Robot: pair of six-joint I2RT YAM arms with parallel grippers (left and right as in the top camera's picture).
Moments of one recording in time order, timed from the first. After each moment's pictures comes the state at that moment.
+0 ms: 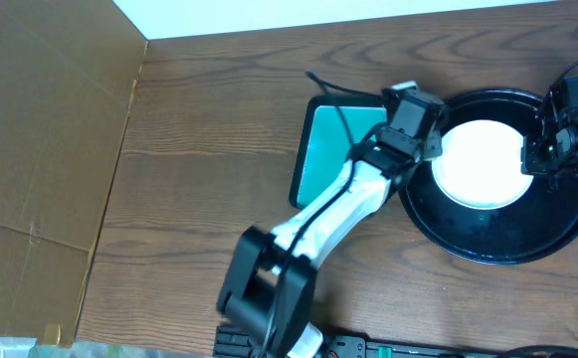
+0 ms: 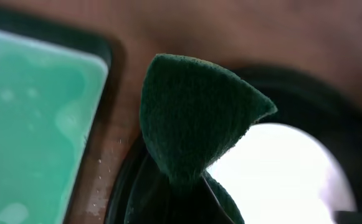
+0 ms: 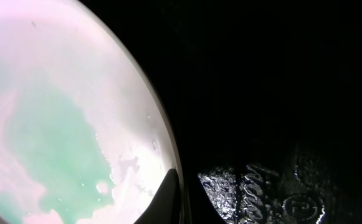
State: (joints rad) left arm -0.53 1.67 1.14 -0.31 -0.20 -0.61; right arm 0.20 1.92 1.20 -0.60 -0.18 0.27
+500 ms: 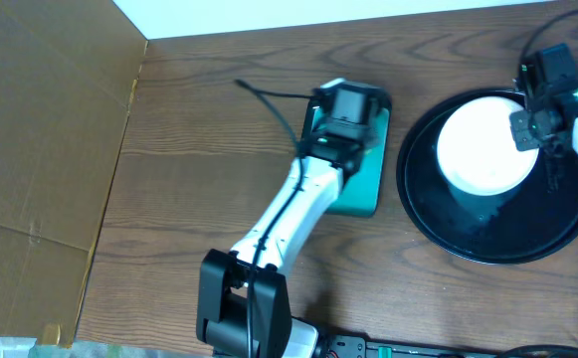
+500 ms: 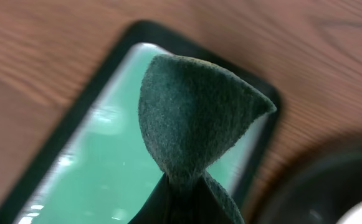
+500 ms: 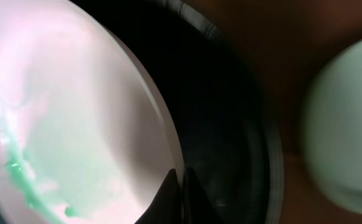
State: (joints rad) left arm -0.27 1.59 1.12 -0.49 -0.32 -0.61; right arm 0.35 1.83 1.42 -0.74 0.21 0.06
